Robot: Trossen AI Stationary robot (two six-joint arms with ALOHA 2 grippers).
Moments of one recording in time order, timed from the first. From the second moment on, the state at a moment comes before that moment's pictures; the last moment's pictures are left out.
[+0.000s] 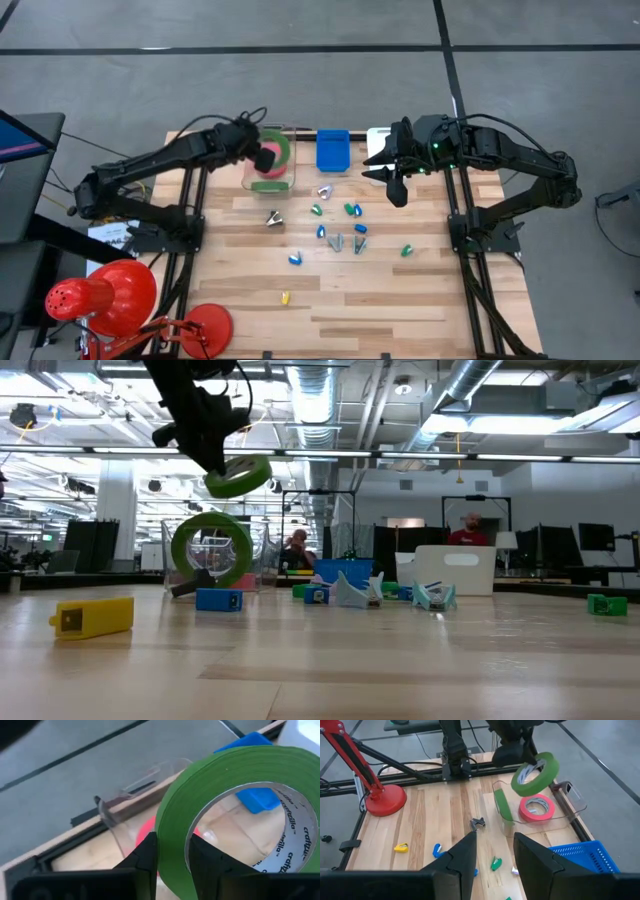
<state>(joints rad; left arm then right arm) 0.48 1.22 1.07 -0.72 -0.50 -0.36 -0.09 1.26 1.55 -0.81 0.02 0.05</state>
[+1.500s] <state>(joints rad) 0.41 1.22 1.07 -0.72 -0.34 -0.30 -0.09 1.26 1.55 -0.81 0.02 0.05</state>
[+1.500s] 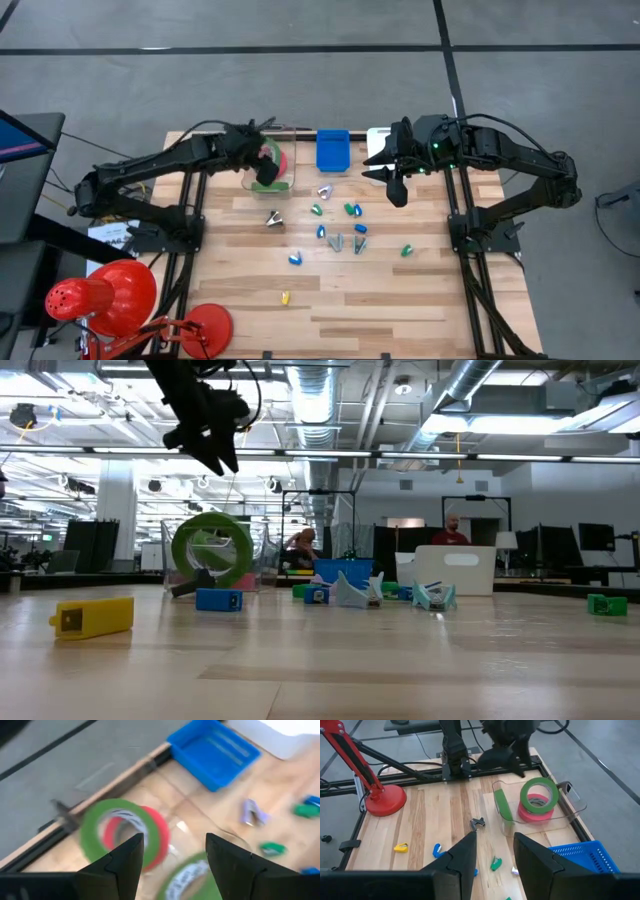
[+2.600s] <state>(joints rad) -0.26 1.22 1.07 -0.69 -0.24 -0.43 -0.08 1.26 1.55 -0.86 0.02 0.07</state>
